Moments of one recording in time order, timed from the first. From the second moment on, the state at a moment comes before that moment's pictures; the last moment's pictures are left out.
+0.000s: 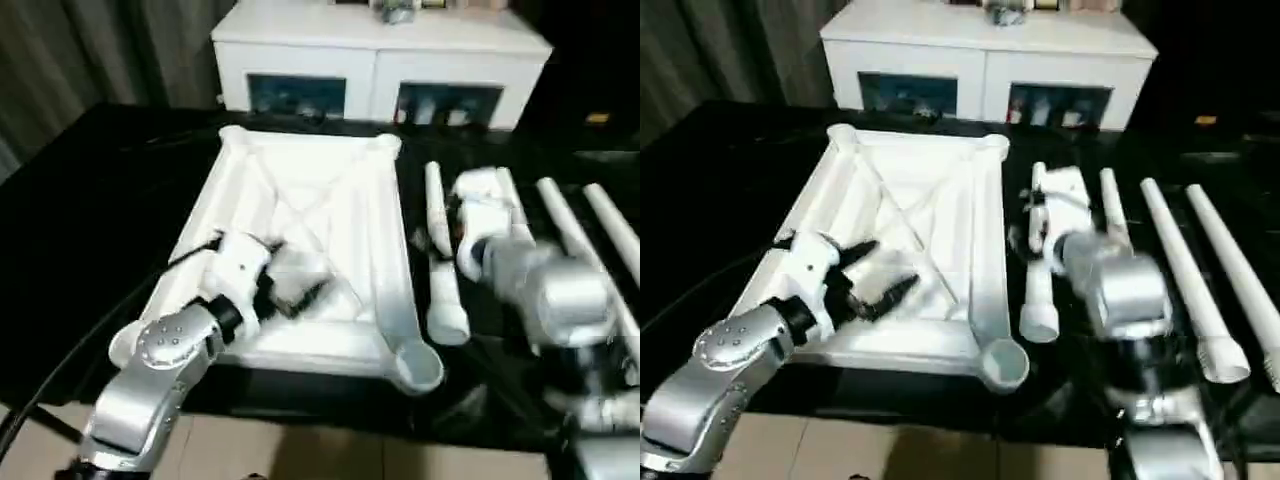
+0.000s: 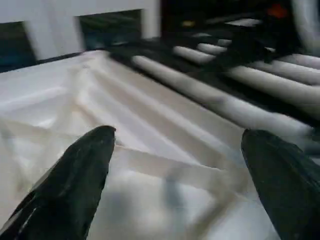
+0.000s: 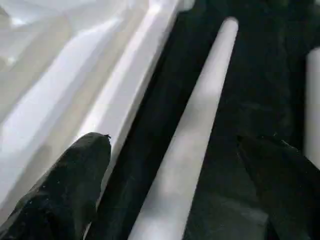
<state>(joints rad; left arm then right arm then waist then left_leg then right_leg) -0.13 0.35 -0.17 -0.31 -0.29 0.46 -0.54 -0.62 -0.34 0.02 0.06 0.10 1.07 0.19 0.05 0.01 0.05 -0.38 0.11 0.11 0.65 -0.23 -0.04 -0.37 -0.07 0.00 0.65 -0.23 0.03</state>
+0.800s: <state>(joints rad) -0.14 0.46 -0.24 -0.51 -0.37 0.68 -0.65 -0.75 -0.28 -0.09 0.48 0.20 1.22 0.28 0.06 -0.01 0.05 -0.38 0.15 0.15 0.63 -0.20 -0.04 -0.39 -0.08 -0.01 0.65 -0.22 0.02</state>
